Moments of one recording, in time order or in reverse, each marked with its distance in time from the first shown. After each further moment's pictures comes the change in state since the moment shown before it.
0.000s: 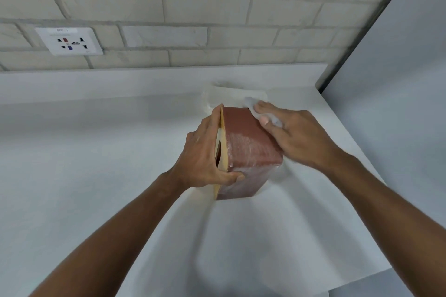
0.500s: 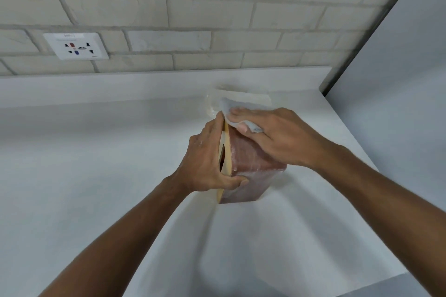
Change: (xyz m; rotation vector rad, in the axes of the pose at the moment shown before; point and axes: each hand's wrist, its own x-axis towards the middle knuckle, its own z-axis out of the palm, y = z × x) left_hand 0.000 -0.002 -0.002 0.019 0.016 0.014; right_hand 0.018 -0.040 0.005 -0.214 -0.188 -0.178
